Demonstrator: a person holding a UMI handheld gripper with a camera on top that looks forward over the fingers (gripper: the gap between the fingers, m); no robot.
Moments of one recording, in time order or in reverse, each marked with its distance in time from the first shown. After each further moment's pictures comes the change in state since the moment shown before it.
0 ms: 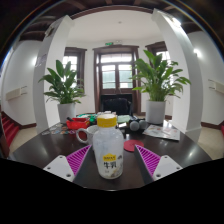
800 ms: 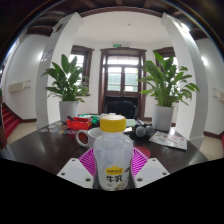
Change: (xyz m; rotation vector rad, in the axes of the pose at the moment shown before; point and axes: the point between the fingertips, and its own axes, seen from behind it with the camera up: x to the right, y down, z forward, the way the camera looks) arm -0.032 0.035 0.048 0.037 -0.021 -0.081
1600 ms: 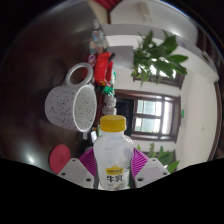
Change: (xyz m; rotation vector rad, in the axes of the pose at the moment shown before) arm 0.062 -0.068 0.124 -0.108 0.064 -1.606
